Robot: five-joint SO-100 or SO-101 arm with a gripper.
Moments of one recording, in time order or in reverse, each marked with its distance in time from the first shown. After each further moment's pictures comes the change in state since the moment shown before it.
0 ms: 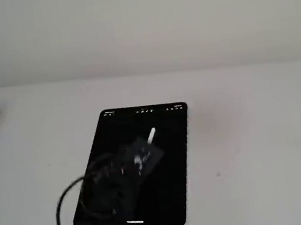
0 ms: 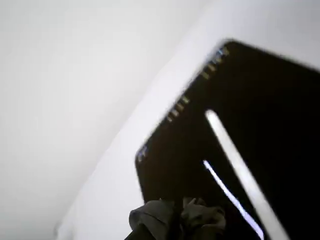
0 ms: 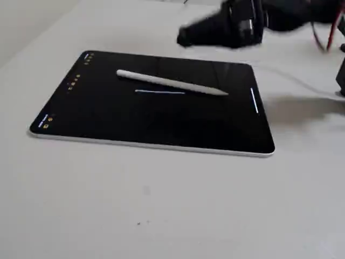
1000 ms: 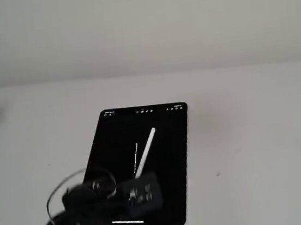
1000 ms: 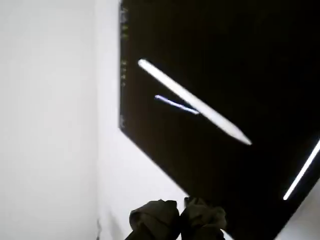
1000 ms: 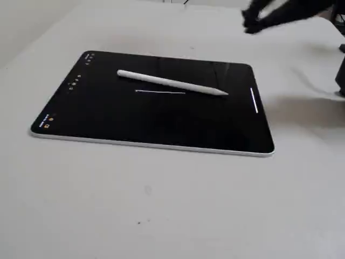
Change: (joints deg) arm -2.8 51.5 -3.9 70.8 23.6
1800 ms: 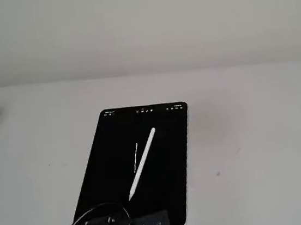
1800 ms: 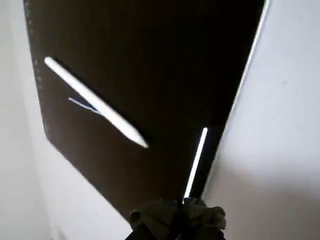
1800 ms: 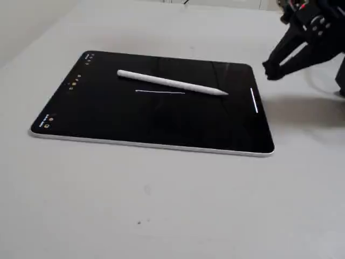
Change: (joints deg) arm 1.8 19.9 22.0 10.2 0.1
